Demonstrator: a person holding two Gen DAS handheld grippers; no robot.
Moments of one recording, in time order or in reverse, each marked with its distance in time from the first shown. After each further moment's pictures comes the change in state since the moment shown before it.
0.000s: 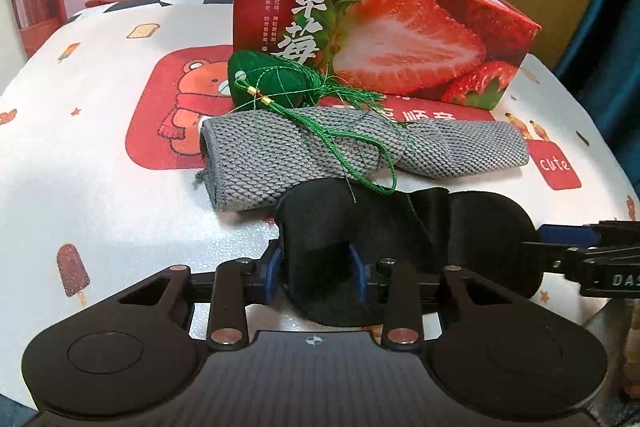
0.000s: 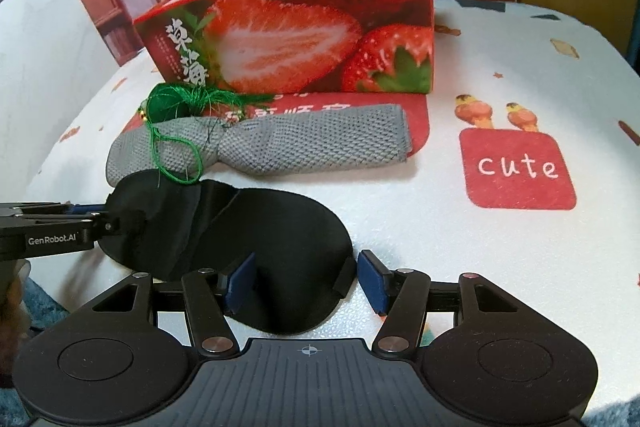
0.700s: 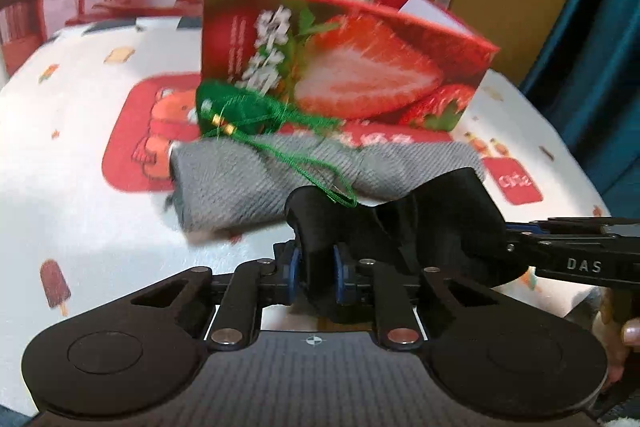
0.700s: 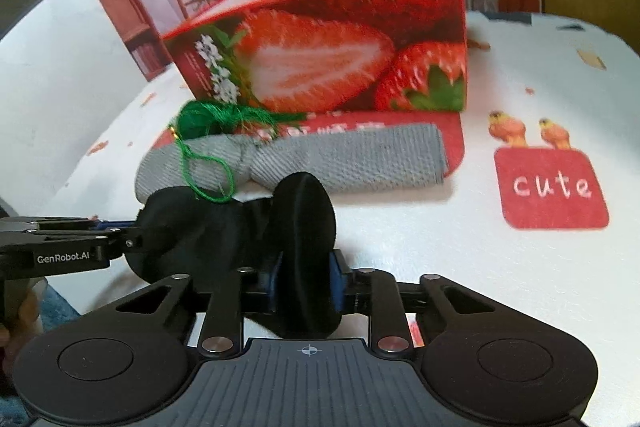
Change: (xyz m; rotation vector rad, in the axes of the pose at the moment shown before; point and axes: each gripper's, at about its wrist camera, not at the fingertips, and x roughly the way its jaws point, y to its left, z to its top) left arm -0.022 -0.010 0.003 0.027 -0.084 -0.086; right arm -0.004 0.006 0.007 -0.022 -0.082 0.096
